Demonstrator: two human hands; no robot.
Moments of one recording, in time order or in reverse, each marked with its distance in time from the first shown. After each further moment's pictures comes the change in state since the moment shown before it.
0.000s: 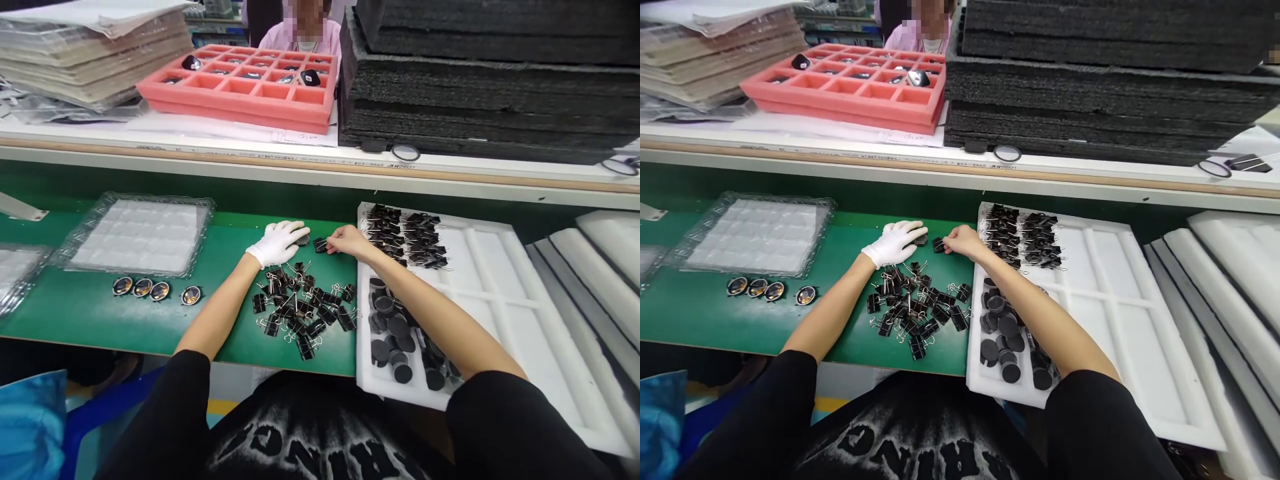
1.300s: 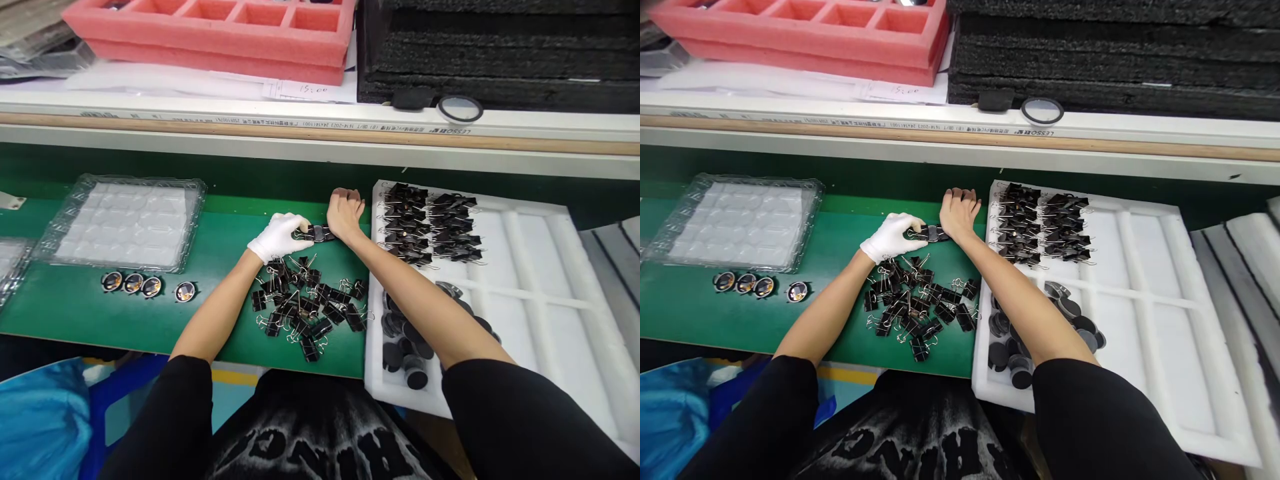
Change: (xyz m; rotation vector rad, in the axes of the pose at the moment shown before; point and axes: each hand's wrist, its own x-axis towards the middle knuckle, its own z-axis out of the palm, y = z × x) left_hand 0.011 0.004 0.020 -0.332 0.107 -0.022; right_hand 0.048 -0.010 0.047 -0.179 0.397 0.003
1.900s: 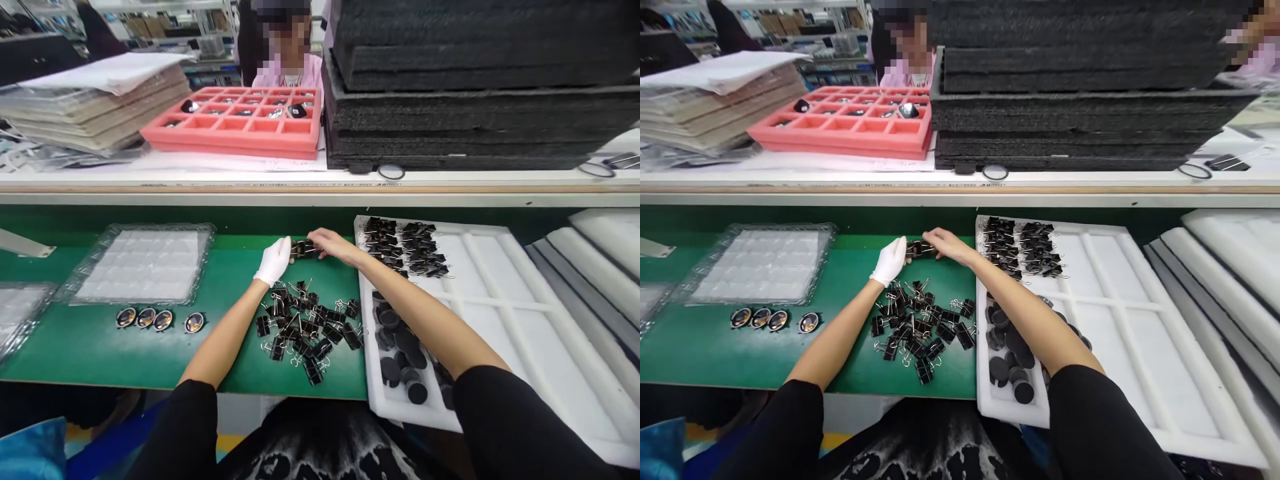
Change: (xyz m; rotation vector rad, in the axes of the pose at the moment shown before) left_hand -0.003 0.006 -0.008 -0.339 0.299 -0.377; right_hand -0.007 -0.017 -0.044 0.515 -0.520 -0.101
